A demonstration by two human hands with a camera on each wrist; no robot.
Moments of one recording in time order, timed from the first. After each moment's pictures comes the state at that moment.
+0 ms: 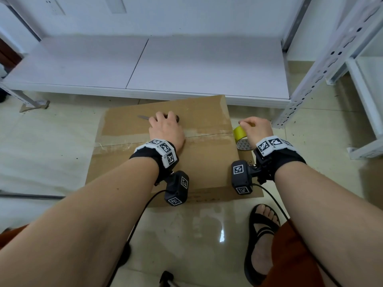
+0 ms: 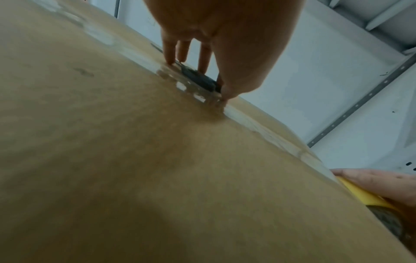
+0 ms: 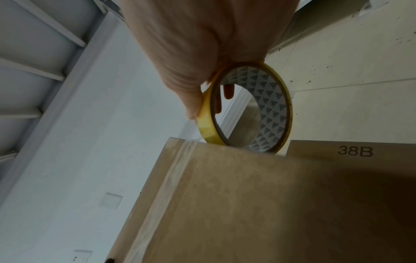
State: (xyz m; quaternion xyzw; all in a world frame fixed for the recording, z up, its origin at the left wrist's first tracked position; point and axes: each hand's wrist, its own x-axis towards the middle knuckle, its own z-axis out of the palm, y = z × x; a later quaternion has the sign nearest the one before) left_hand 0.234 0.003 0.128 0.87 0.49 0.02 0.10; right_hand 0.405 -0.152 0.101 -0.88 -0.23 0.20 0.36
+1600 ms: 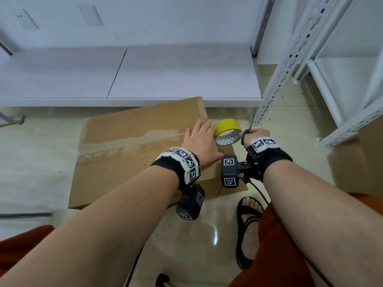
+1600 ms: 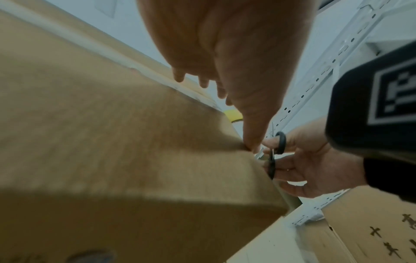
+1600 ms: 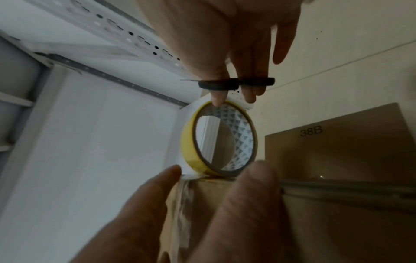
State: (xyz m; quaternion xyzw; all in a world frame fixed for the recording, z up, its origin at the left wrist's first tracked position) left_hand 0.268 -0.093 0.146 0.97 0.19 -0.09 0.16; right_hand 0.391 -0.209 0.128 -0.87 0.05 0.28 0.39
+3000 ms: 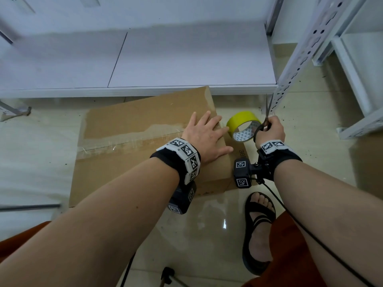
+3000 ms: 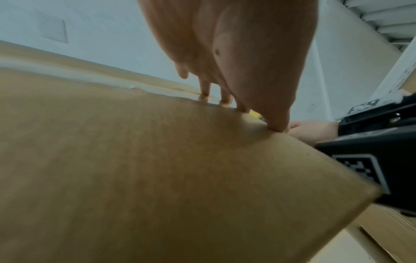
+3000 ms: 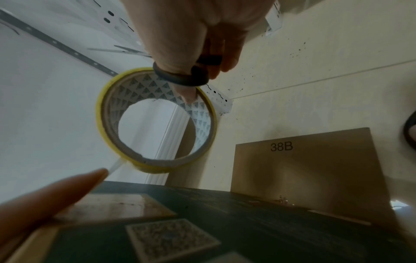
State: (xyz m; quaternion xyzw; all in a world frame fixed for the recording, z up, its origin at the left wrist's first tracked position) left_hand 0.279 -0.075 0.132 0.98 0.08 -0.16 -0.03; right_hand 0.417 -0.206 0.058 -0.92 -0.04 0.09 0.39
